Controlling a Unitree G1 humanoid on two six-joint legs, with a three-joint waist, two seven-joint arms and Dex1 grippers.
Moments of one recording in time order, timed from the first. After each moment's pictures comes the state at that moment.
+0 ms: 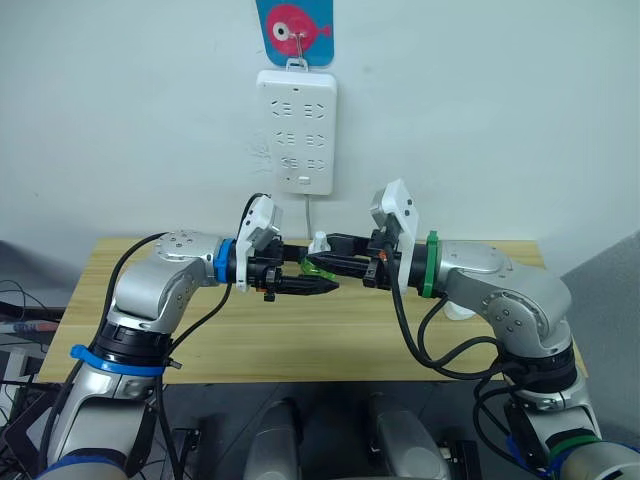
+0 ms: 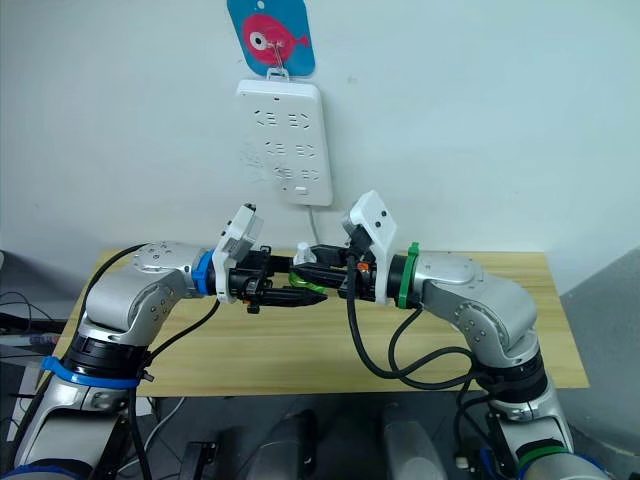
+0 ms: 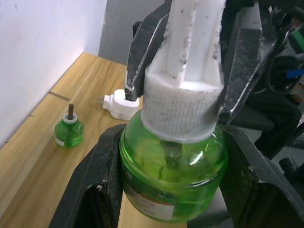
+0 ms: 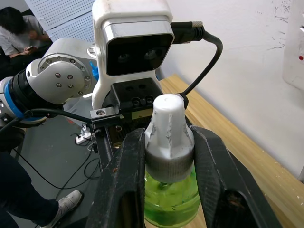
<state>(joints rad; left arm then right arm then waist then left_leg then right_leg) -0.58 0.65 -0.12 -0.04 -0.55 0.58 -1.31 -0.61 -0.31 0.15 -0.47 0.65 1.01 0.61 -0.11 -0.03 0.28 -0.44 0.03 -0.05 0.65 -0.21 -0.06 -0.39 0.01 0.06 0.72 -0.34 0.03</state>
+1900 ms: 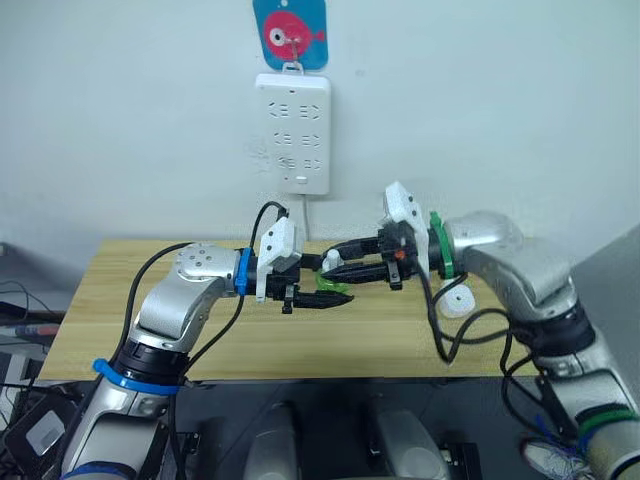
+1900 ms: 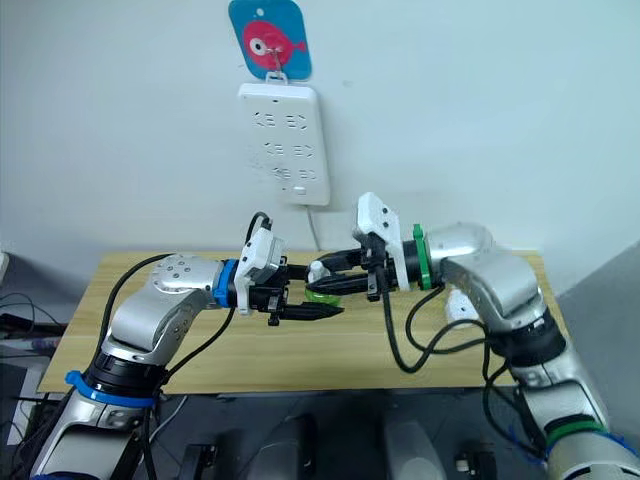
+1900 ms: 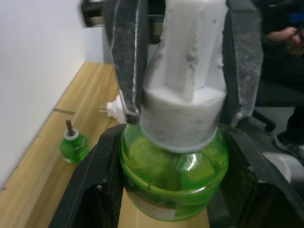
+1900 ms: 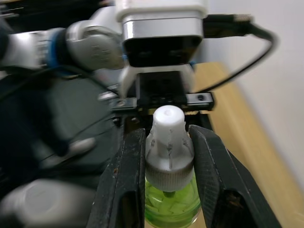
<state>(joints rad) -0.51 0.59 -0.17 -0.11 -0.43 0.41 -1.27 -0.82 -0.51 0.32 -0.13 0.52 0.68 1.20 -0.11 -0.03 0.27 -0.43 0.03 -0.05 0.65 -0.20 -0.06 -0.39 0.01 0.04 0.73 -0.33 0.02</state>
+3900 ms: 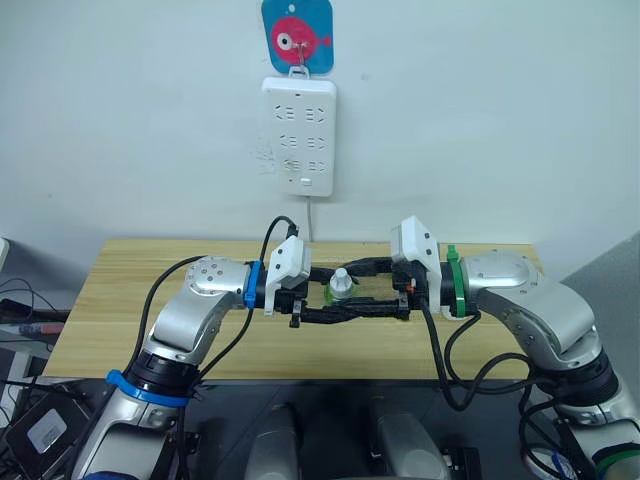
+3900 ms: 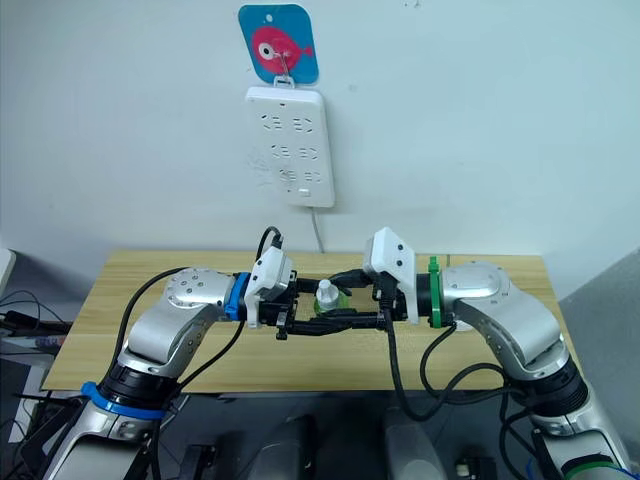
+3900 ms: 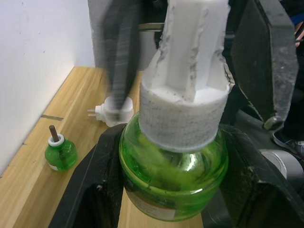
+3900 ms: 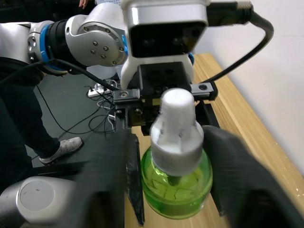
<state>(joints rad) -0.44 0.54 -0.19 -0.11 -0.39 0.29 -1.28 -0.53 -0.58 0.23 -0.43 0.52 0.73 0.94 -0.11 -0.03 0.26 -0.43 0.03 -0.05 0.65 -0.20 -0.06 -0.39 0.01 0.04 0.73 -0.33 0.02</state>
